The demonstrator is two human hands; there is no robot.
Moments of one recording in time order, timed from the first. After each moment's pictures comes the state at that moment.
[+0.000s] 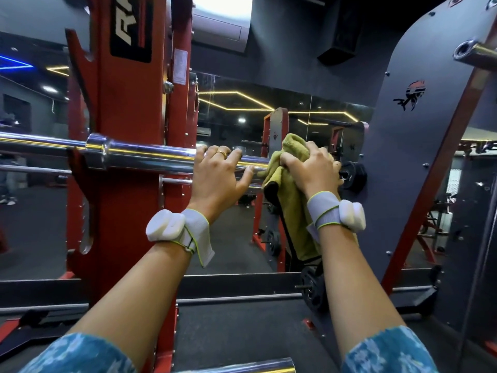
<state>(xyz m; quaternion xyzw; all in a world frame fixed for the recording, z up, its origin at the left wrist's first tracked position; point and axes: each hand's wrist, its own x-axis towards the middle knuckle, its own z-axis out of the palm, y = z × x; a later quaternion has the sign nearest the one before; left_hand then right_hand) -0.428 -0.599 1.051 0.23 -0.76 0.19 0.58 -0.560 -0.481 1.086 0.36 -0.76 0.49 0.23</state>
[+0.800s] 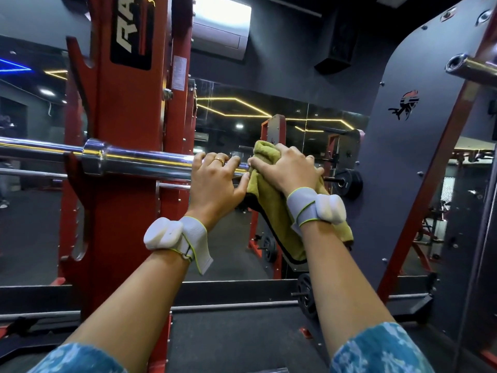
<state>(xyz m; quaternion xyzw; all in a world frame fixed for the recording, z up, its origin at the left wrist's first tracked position) -0.431 -0.601 1.050 0.22 -0.74 0.18 0.60 -0.537 -0.500 1.100 0.40 -0.80 0.34 0.30</state>
